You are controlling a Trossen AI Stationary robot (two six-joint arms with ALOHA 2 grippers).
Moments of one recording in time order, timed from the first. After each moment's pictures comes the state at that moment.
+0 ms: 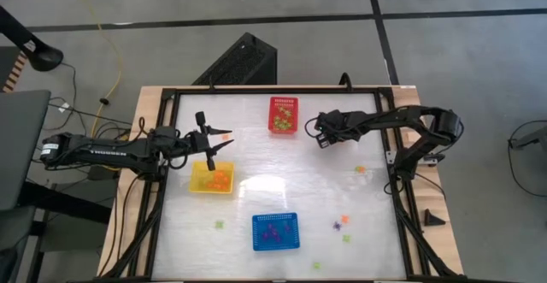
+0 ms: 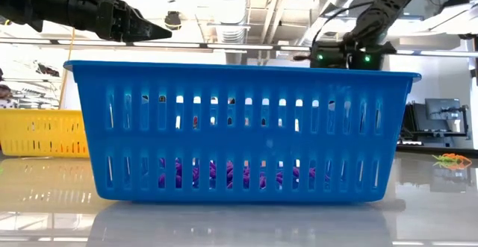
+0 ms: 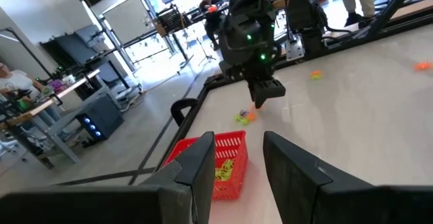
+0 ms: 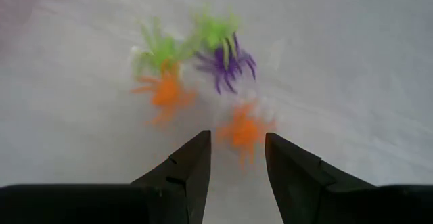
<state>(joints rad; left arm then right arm) 0.10 0.73 0.29 0.46 -0.22 0.40 -0.41 1.54 0.78 -0.59 0.38 0.72</state>
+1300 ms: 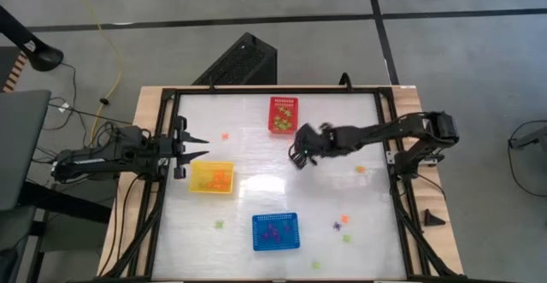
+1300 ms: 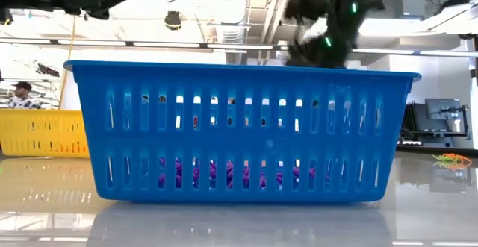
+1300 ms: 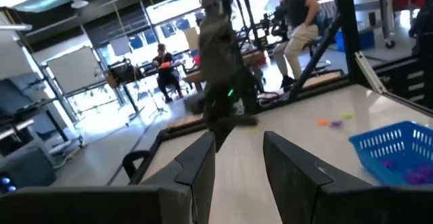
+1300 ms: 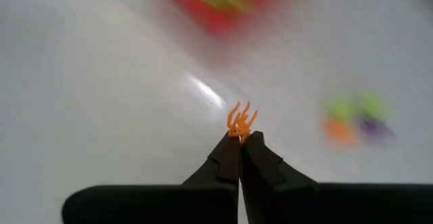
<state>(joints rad) 0.10 0.21 0.29 0.06 0.06 0.30 -0.08 1.56 1.03 -0.63 0.40 0.69</state>
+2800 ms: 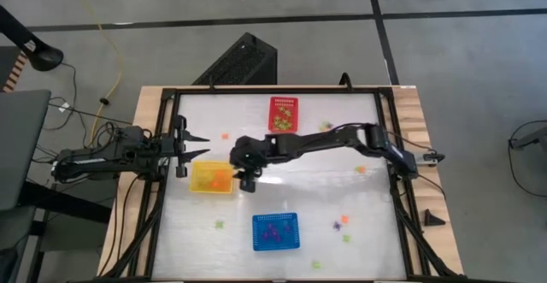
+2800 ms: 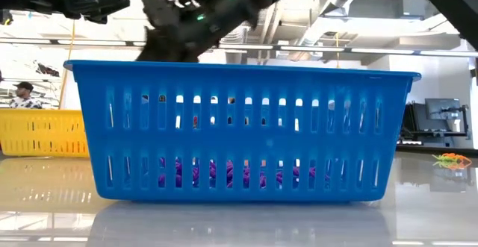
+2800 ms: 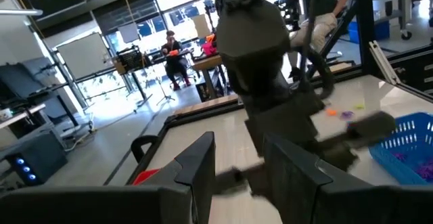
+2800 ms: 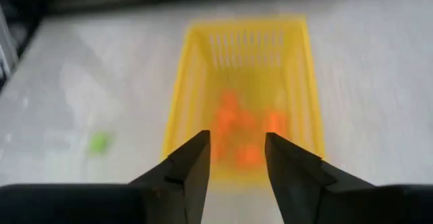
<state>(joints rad) 0.10 0.19 0.29 0.01 0.01 0.29 0.01 2.22 1.85 -0.23 -0.13 0.10</state>
